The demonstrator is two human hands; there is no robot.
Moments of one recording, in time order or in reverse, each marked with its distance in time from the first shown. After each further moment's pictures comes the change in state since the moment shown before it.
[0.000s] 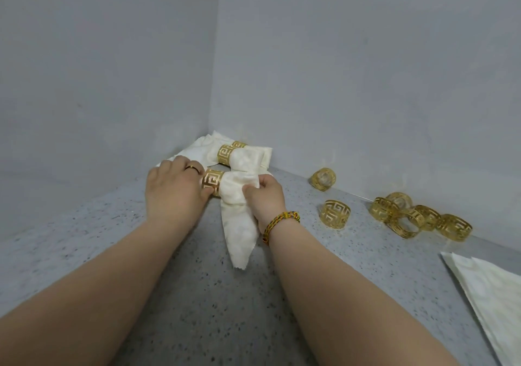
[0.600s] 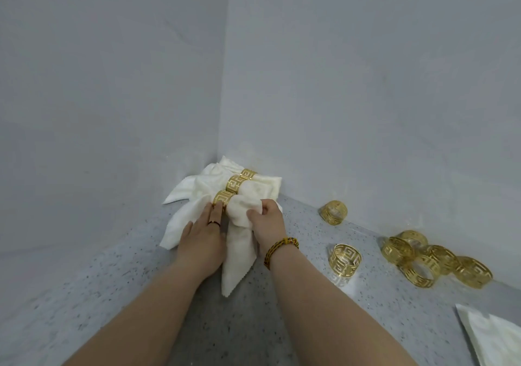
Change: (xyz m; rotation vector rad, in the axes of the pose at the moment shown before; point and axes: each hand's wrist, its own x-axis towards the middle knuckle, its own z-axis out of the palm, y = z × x) left_hand 0.031 0.011 0.022 -0.207 -0.516 -0.059; right_hand 0.038 -0.022 0.011 0.077 -0.058 0.149
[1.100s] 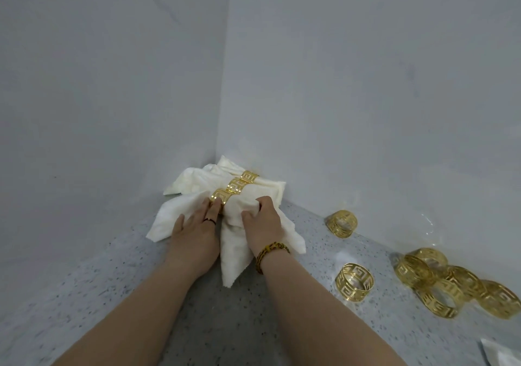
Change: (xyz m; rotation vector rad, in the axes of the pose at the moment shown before) left_hand 0.029 -0.007 0.006 0.110 0.092 -0.004; right_hand 0.030 -0.001 0.004 -0.445 0.024 -0.092
